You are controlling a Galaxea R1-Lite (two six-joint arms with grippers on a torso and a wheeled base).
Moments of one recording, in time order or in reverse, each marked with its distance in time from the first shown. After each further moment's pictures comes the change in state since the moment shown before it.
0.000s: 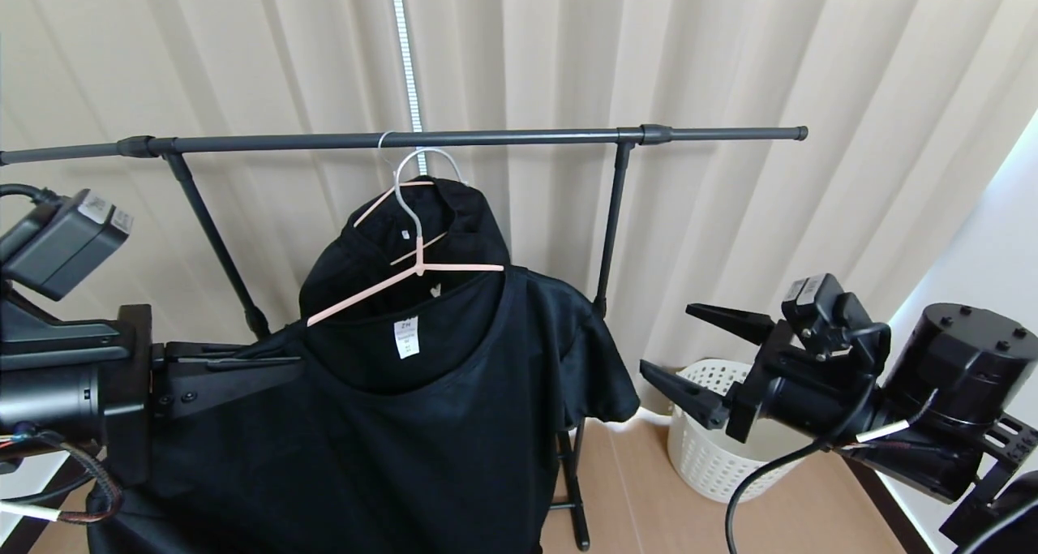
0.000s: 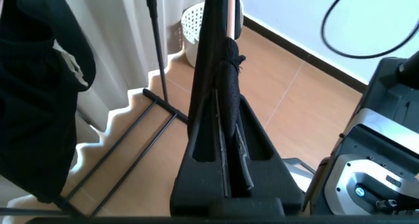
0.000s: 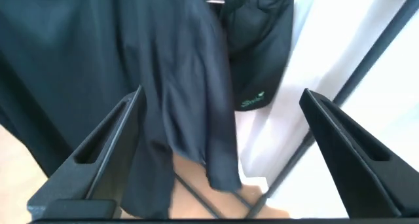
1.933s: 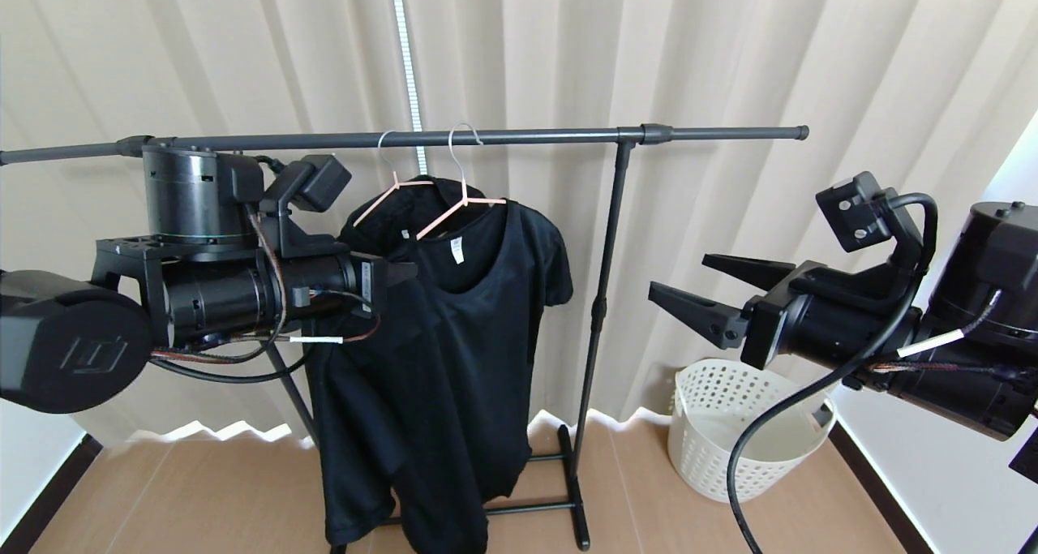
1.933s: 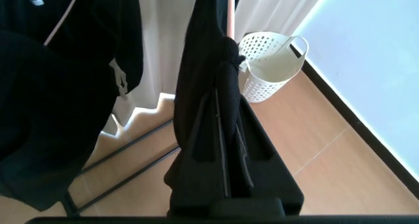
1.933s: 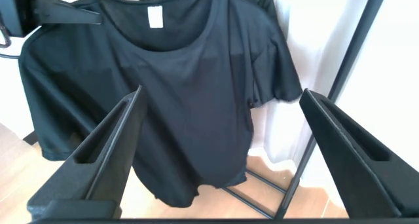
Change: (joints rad) left arm -0.215 0.471 -0.214 -0.401 0.472 -0.349; right arm 0.042 -0.200 -0.269 0.478 -0.124 0.195
